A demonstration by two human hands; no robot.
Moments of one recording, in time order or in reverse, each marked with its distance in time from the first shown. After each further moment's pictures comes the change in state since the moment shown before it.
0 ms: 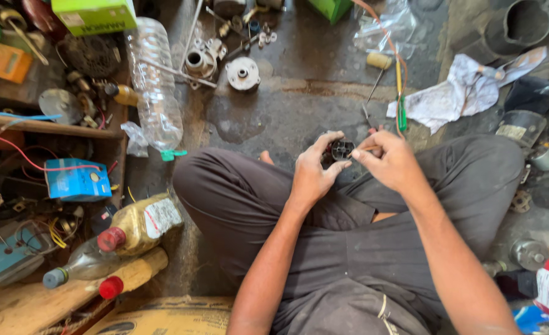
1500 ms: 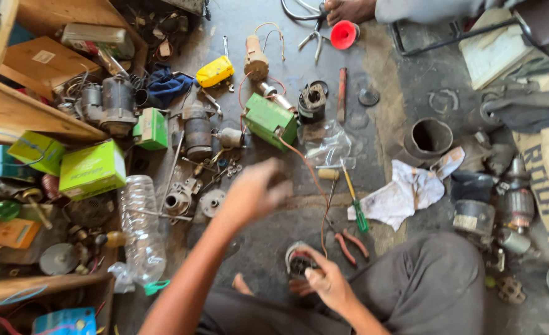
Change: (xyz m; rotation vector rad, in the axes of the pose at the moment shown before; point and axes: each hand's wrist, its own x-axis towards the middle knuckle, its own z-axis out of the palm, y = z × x) left_hand 0.213 0.066 -0.040 0.603 -0.383 0.240; right_hand -0.005 0.028 0.056 0.946 -0.217 0.219
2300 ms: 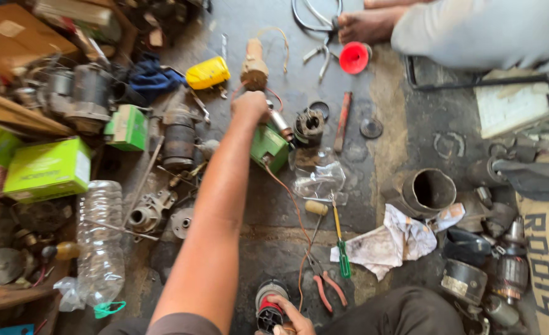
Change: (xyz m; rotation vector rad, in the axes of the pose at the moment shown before) left_hand 0.302 -0.205 0.052 0.478 -0.181 -0.638; right_hand 0.017 0.102 -0.049 0.037 -0.015 0.025
